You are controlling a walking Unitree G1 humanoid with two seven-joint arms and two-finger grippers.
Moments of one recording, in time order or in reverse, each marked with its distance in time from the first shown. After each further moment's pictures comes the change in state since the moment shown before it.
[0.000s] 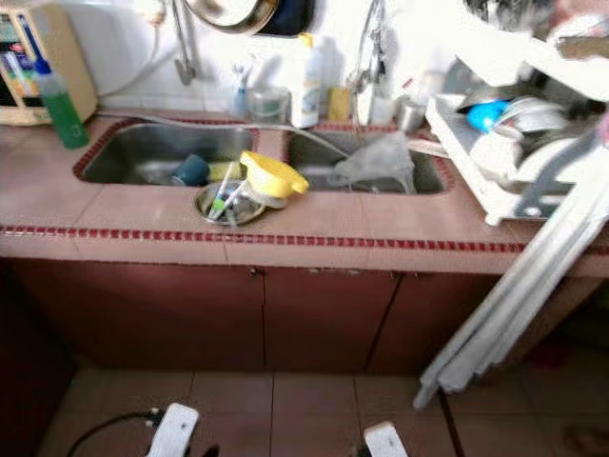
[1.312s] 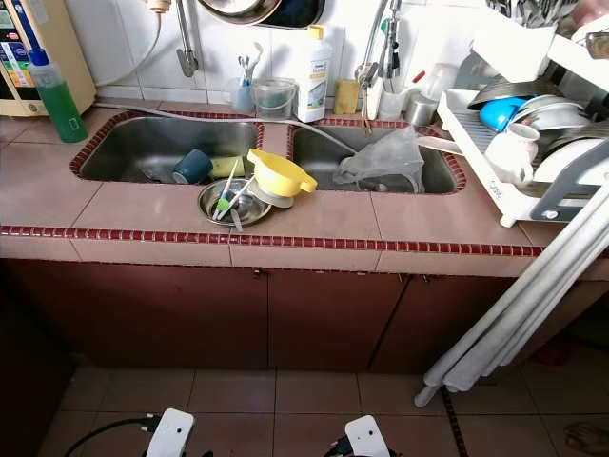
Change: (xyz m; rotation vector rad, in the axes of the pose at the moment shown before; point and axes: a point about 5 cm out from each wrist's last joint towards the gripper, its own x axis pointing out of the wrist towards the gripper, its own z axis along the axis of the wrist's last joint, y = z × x) left arm 0.006 -0.022 0.010 -0.018 -0.014 -0.023; right arm -0.003 -0.004 -0.011 0.015 0.041 0.004
